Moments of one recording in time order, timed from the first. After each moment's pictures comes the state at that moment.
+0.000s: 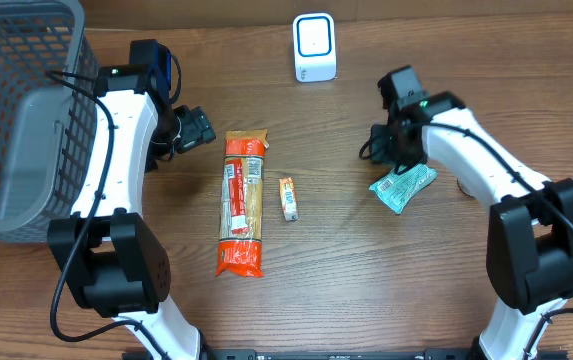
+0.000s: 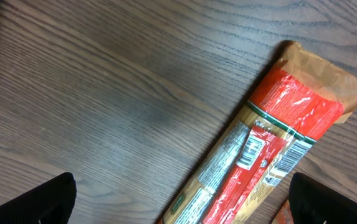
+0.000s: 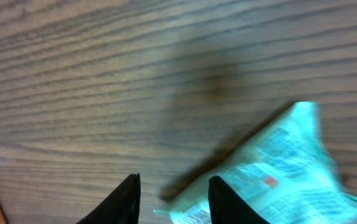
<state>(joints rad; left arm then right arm) 0.07 1.90 1.70 -1.27 -0.05 -0.46 0.35 1.96 1.42 -0.79 -0.05 0.43</state>
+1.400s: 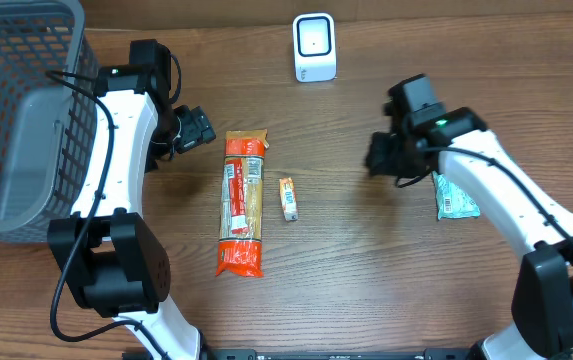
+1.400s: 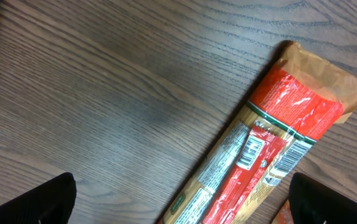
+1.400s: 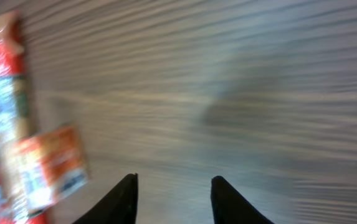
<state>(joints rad) 0.07 1.90 1.70 -1.27 -0.05 -0.46 0.39 1.75 1.33 -0.80 -0.22 0.45</state>
